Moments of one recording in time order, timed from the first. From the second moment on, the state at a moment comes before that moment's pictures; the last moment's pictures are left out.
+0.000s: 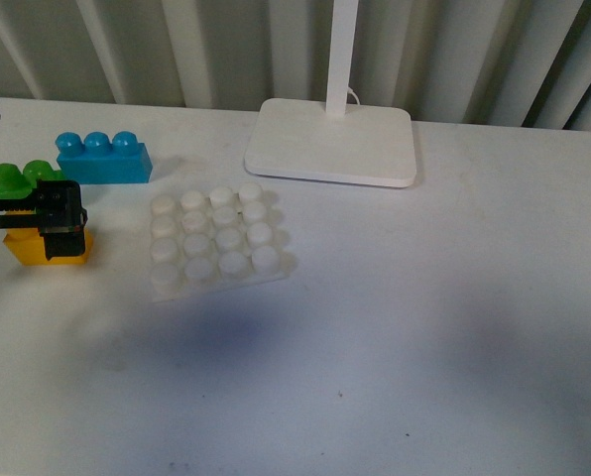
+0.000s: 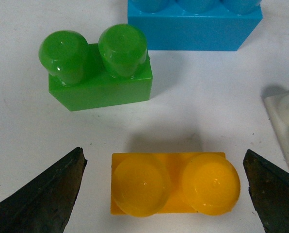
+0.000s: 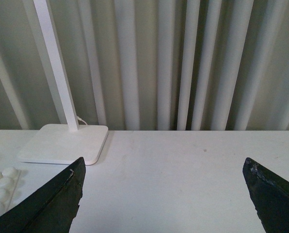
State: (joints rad) left arm 0.02 2.06 0.65 0.74 0.00 0.00; right arm 0.00 0.00 0.01 0.00 0.00 0.00
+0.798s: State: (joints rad) left arm 0.01 2.09 0.68 0.73 -0.03 0.00; right arm 0.00 0.00 0.01 0.00 0.00 0.00
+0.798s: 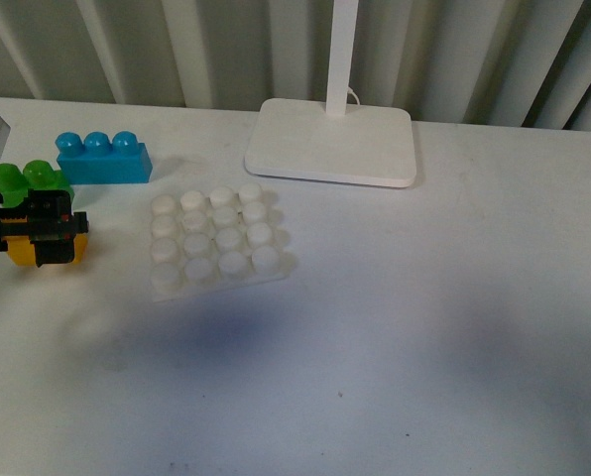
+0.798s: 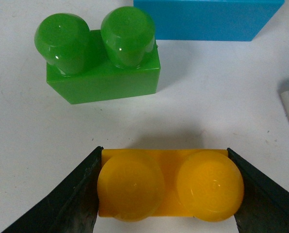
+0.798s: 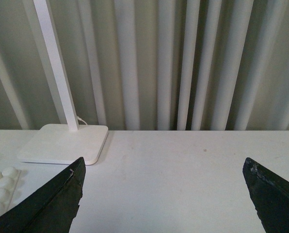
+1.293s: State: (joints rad) left arm -0.08 1.87 0.60 0.66 -0.14 -0.10; right arm 0.00 0.00 0.01 0.00 0.00 0.00
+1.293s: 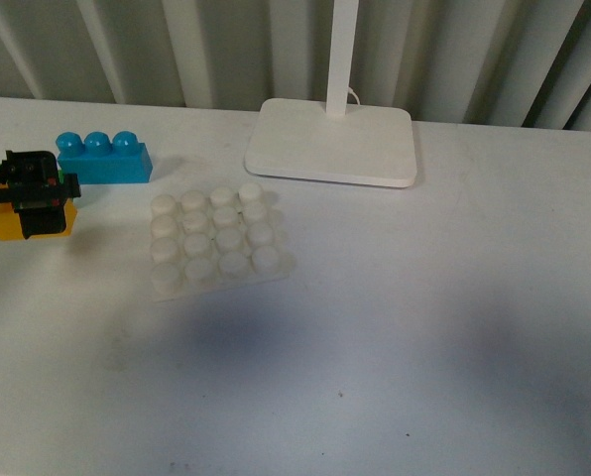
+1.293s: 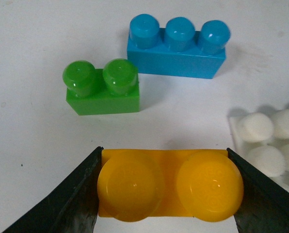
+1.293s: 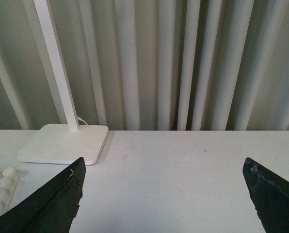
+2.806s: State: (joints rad) left arm -0.52 2.02 0.84 0.46 -0.42 -0.39; right arm 0.00 0.00 0.01 0.00 0.00 0.00
